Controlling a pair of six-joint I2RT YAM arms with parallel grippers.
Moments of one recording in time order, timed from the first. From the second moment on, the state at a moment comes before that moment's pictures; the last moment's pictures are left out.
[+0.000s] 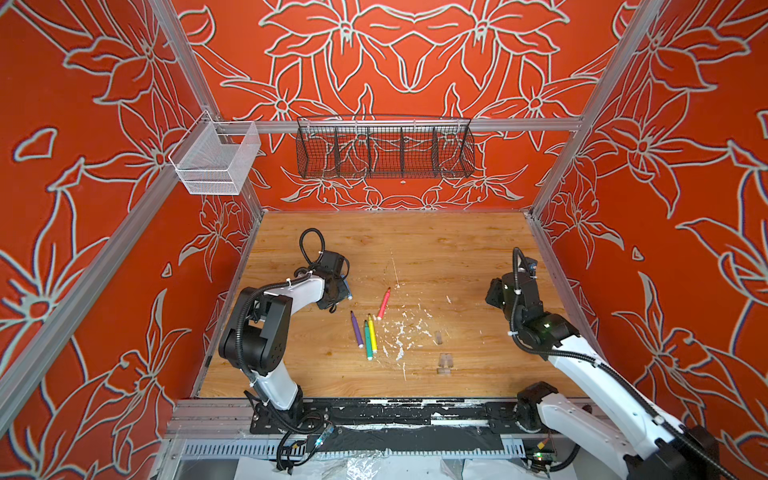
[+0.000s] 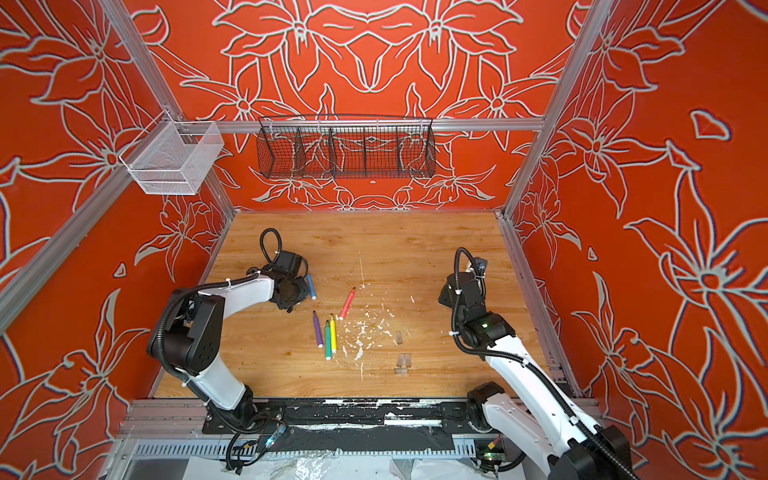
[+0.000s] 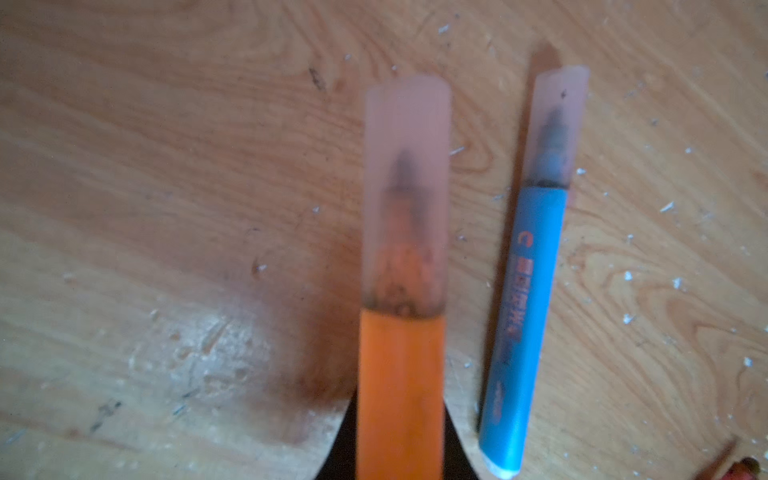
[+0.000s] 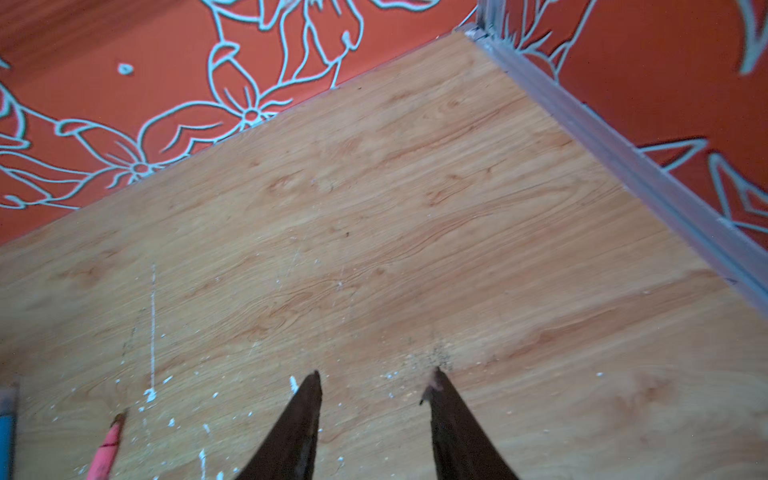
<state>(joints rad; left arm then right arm) -0.19 1.70 0.94 -0.41 -0.09 -0.76 0.36 0.88 0.62 -0.36 0.48 0.61</state>
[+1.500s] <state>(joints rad) -0.59 1.47 0.94 -0.44 -0.10 -0.54 0.33 0.97 0.51 -0.26 0.69 0.56</state>
